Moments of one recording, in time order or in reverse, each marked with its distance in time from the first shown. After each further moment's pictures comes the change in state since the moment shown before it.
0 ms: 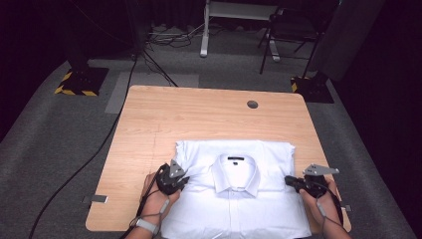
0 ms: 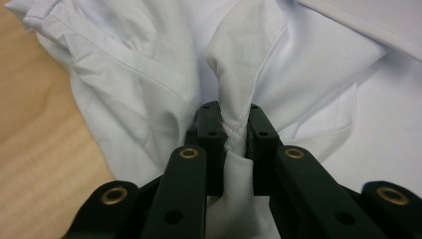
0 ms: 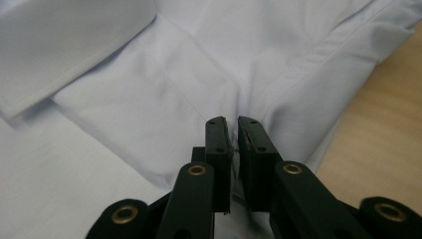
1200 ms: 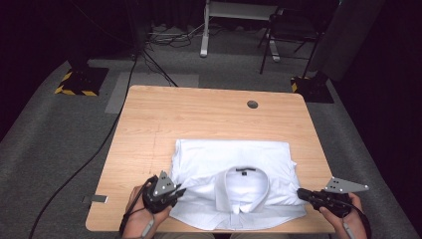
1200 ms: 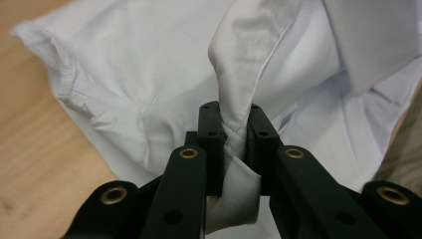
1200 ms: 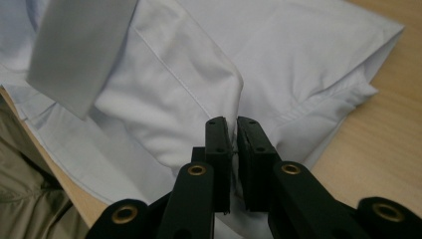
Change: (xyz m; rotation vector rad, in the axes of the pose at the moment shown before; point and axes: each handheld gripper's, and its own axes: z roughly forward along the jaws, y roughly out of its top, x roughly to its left) left arm -0.043 -0.028 -0.079 -0.061 -0.110 0.045; right arm 0.026 -0.021 -0.079 -0.057 0.128 -0.051
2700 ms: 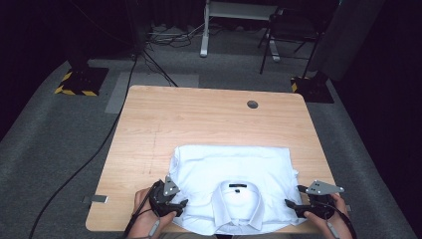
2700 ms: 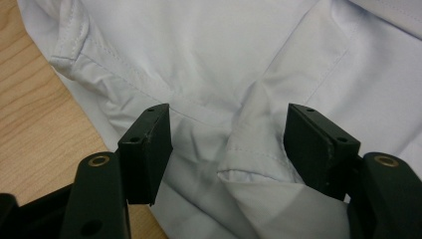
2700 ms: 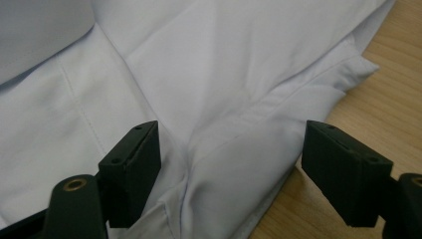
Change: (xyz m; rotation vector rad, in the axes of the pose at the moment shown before) left arm 0.012 -0.016 0.037 0.127 0.074 -0.037; right arm -0.002 -0.022 0.047 0.094 -0.133 -0.044
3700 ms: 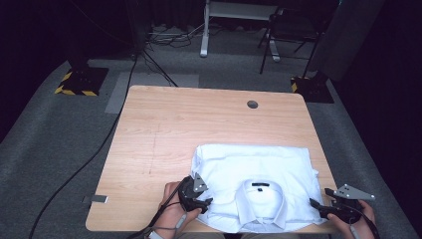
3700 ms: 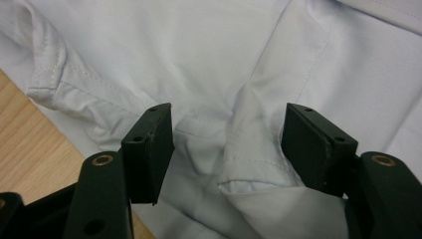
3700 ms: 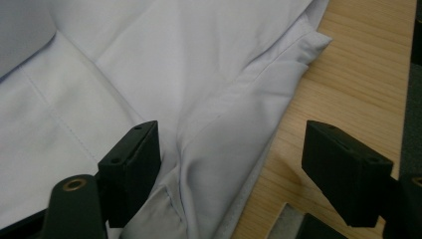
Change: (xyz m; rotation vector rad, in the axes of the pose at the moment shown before) left arm -0.038 0.048 0.041 -0.011 -0.101 0.120; right arm -0.046 -0.042 -0.037 -0.016 -0.159 0.127
